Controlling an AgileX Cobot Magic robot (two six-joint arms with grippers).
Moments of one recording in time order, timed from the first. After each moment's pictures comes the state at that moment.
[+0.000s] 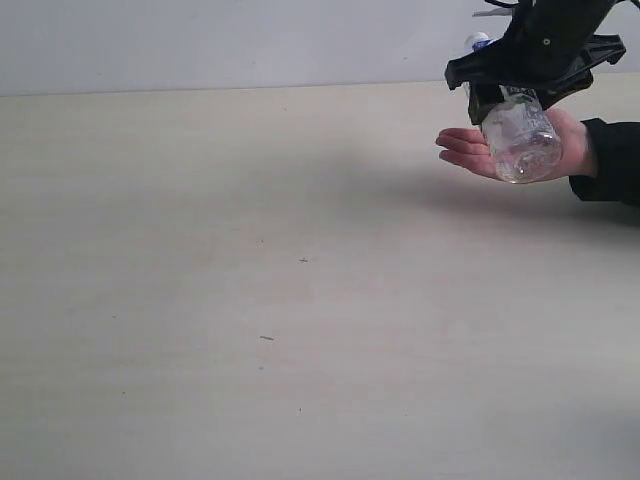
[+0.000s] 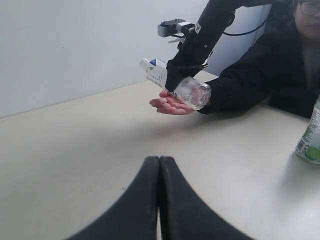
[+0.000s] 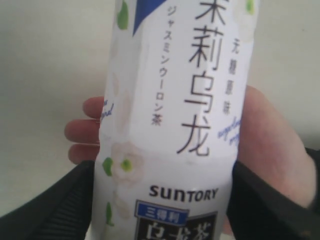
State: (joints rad) left arm -0.74 0.30 -0.29 -0.33 0.24 0.23; right arm 0.35 1.94 -1.54 -0.08 0.90 0.10
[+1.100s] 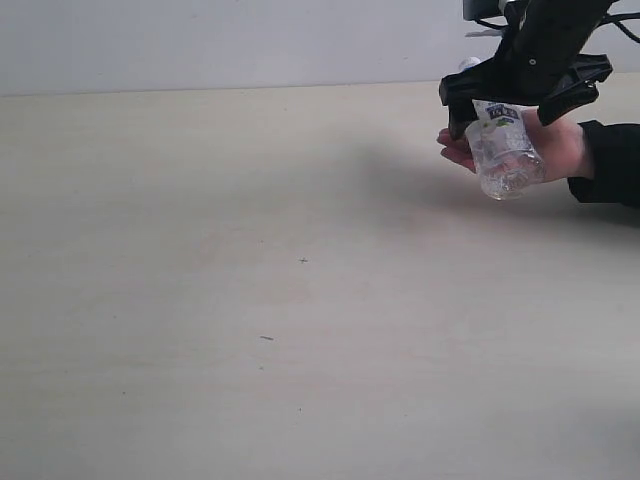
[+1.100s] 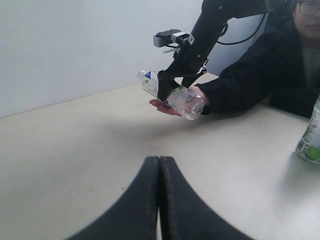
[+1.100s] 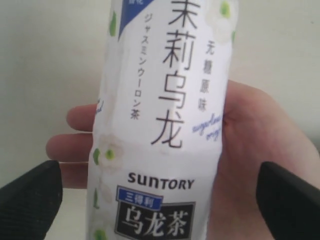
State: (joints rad) left arm -0.74 0.30 -0.29 -0.33 0.24 0.23; right arm 0.35 1.99 -1.54 -0.10 0.86 0.14
